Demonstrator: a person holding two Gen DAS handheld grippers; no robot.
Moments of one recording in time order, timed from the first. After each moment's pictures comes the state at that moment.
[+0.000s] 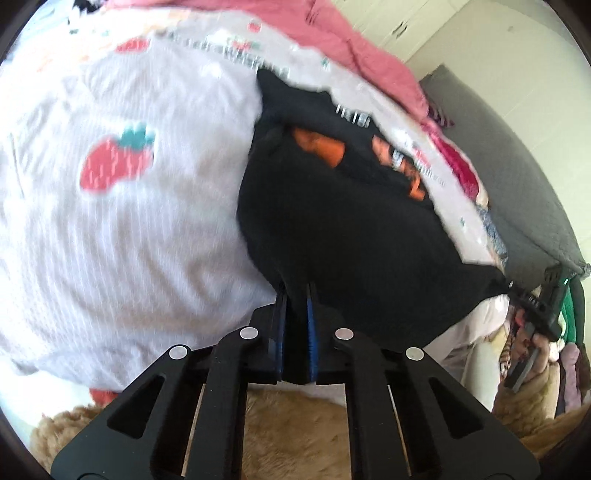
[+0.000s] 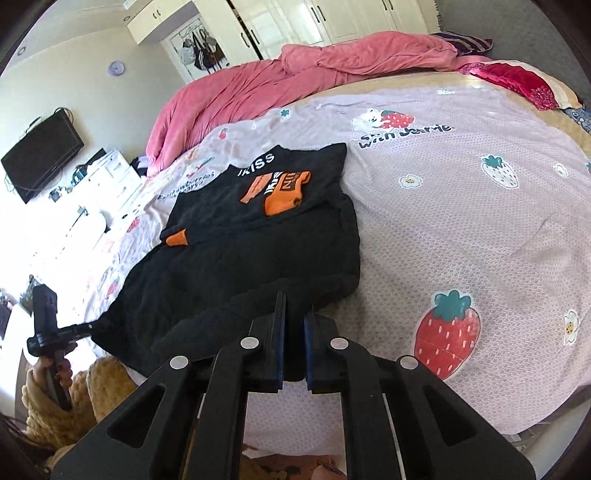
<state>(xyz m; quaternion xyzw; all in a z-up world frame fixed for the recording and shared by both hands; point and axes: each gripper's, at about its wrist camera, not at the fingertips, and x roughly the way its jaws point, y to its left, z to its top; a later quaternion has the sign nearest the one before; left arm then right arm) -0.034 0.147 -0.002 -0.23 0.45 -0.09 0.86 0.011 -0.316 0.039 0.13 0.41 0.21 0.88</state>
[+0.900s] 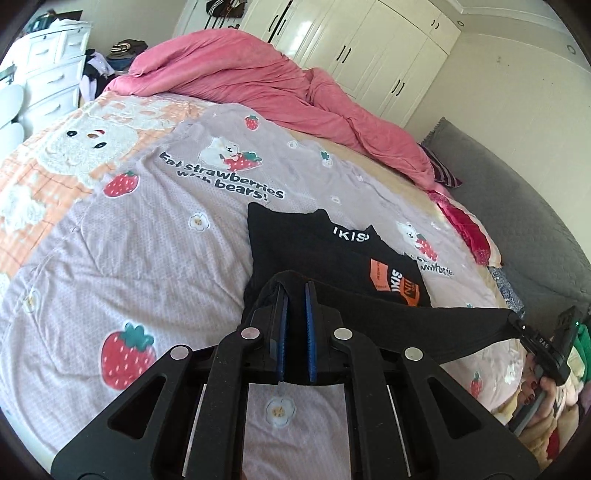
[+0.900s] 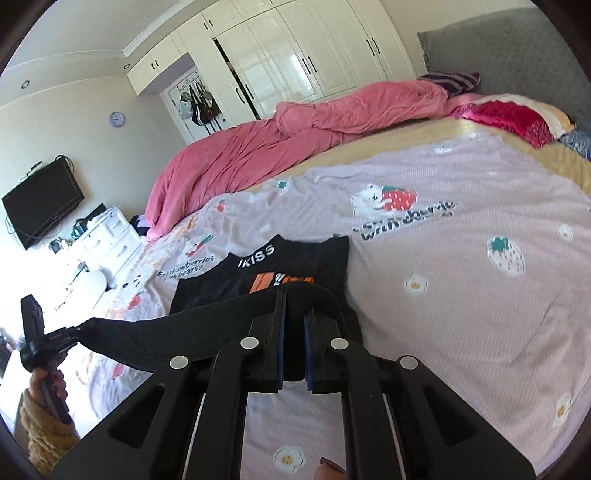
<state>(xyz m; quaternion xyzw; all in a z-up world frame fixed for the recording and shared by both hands) 0.049 0.162 0.090 -0.21 0.34 -0.03 0.92 0.076 -0.316 0.096 0.16 0.31 0.19 0.92</state>
